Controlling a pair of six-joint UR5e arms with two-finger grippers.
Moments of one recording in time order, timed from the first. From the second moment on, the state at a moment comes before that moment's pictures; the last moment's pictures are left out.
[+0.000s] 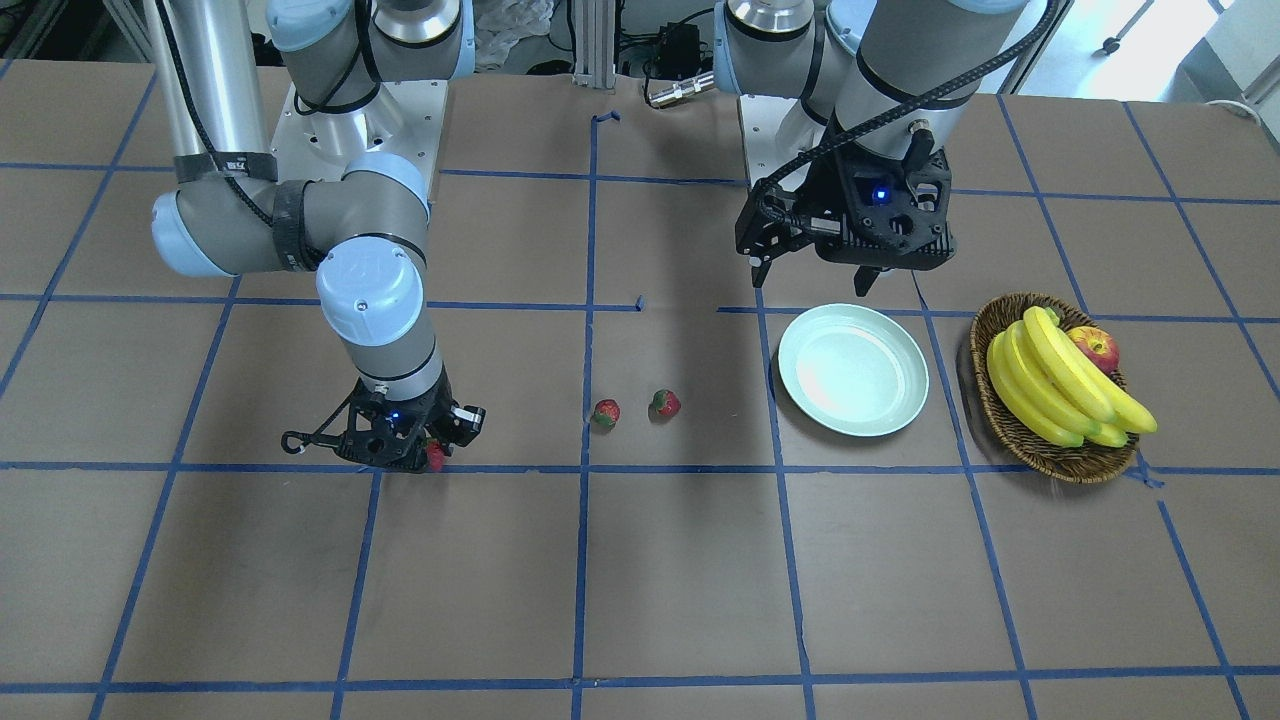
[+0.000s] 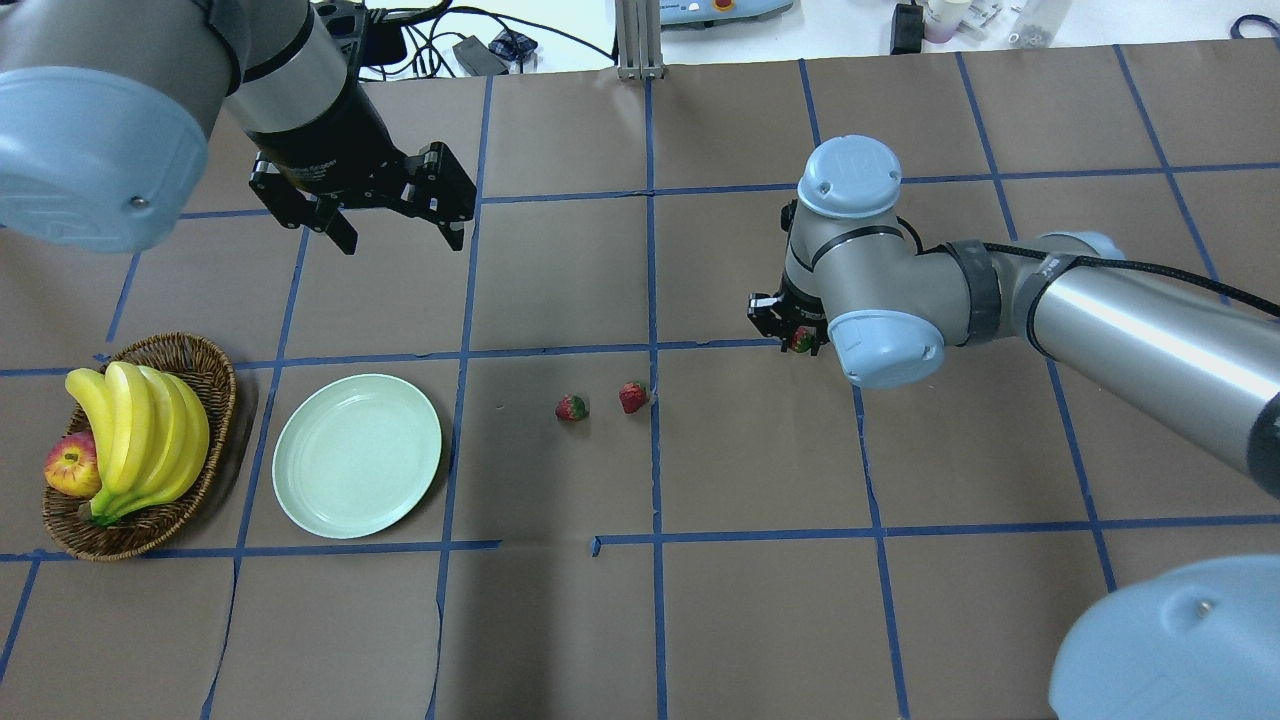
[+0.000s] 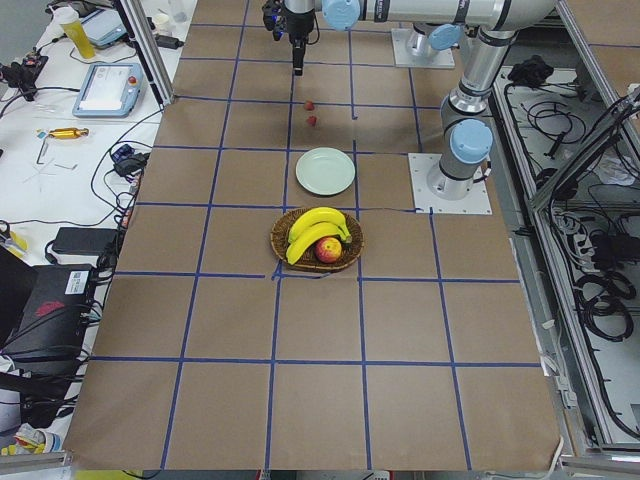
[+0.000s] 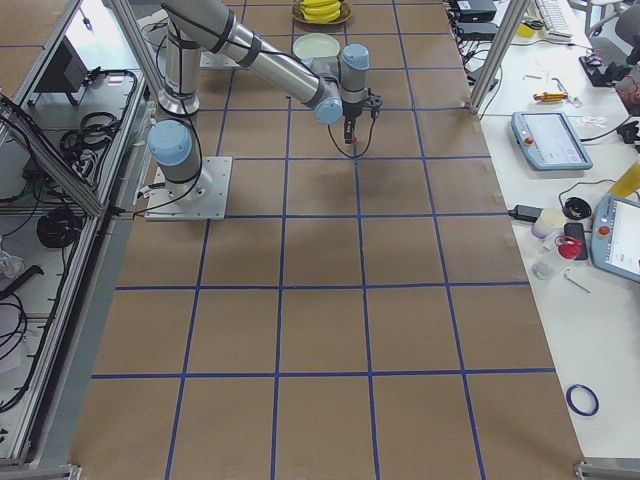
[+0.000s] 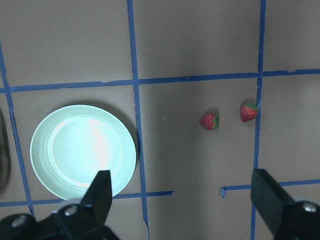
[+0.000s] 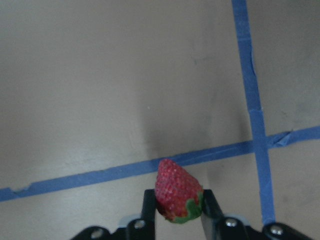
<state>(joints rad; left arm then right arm) -1.64 -1.61 -1.57 -1.50 1.53 -0.04 1.70 -1.19 1.89 -2.31 -1.58 0.33</state>
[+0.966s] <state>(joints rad) -1.64 -1.60 -1.57 -1.50 1.53 -0.03 2.15 -1.09 1.72 -2.42 -1.42 0.76</state>
